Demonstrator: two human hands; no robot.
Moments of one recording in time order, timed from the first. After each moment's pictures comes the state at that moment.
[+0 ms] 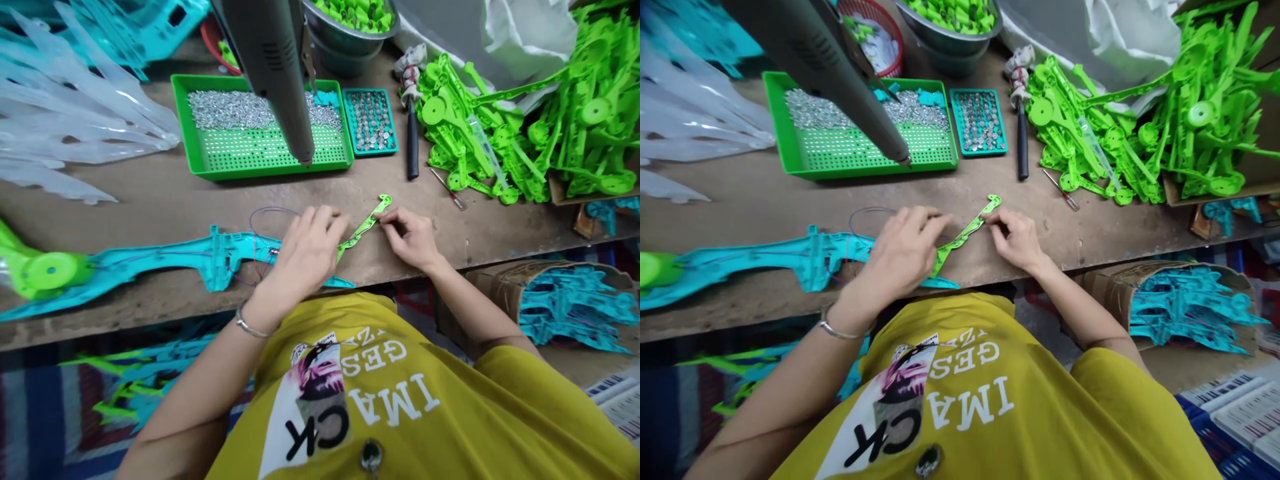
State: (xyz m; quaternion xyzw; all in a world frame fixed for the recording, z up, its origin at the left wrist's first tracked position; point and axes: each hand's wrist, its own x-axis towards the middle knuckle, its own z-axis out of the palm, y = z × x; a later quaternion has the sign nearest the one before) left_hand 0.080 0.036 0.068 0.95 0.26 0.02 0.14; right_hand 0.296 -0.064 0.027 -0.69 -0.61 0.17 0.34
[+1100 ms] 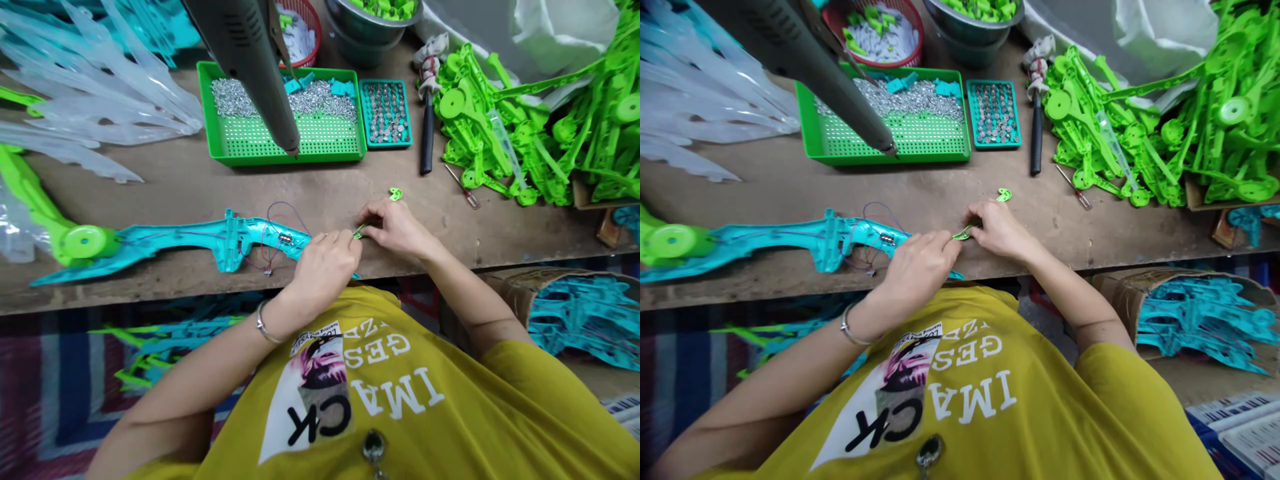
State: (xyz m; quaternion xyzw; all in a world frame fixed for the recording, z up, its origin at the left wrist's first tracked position) left_hand 0.079 0.003 0.077 0.96 0.25 -0.06 0.09; right_hand 0.275 -0.019 0.046 -0.64 -0.66 0.32 0.21
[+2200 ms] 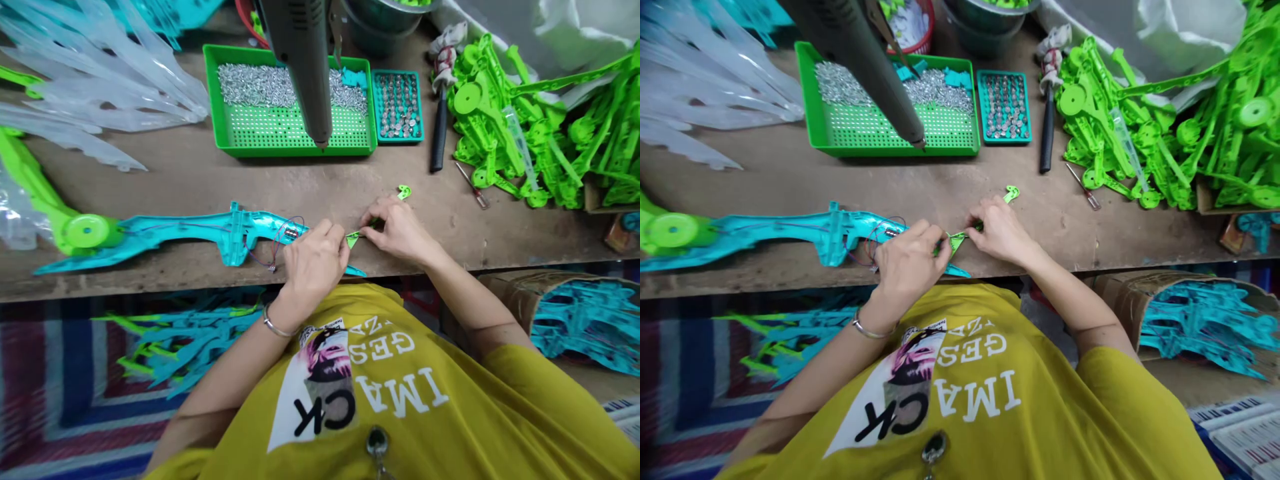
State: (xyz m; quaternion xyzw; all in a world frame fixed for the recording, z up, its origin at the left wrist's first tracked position) left_hand 0.065 0.000 0.056 0.88 0.45 0.01 0.11; right_hand 0.259 -0.021 0.053 -0.66 -0.69 0.28 0.14
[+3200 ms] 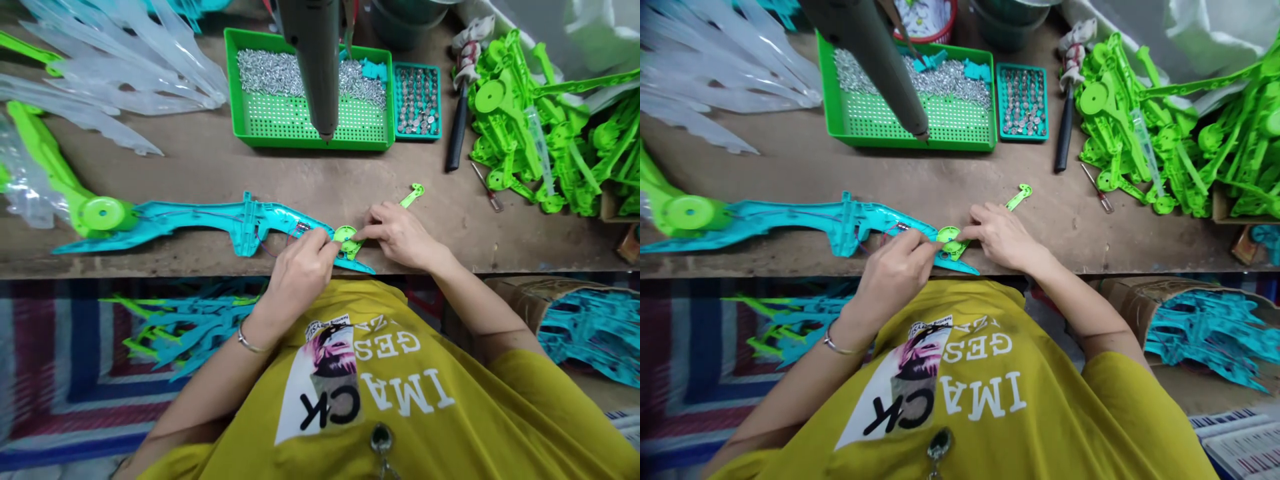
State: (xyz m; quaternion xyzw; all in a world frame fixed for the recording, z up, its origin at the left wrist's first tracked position) left_hand 0.013 0.000 0.049 0.94 0.31 0.12 0.10; right_hand 0.251 -0.027 0.047 -0.53 -0.81 0.24 0.10
